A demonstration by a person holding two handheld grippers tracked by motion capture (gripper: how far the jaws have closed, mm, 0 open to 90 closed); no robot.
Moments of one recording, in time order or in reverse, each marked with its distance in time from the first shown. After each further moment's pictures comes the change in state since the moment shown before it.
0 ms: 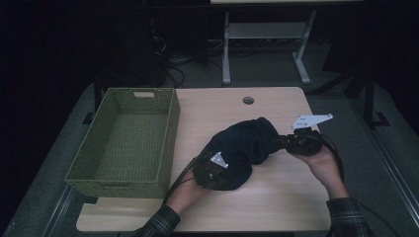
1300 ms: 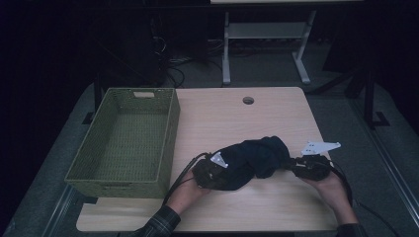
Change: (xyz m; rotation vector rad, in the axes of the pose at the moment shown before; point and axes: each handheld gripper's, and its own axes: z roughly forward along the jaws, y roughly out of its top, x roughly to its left) left arm 0.000 0.000 0.000 0.002 0.001 -0.002; right arm 0.006 -0.084 0.001 0.019 0.003 0.041
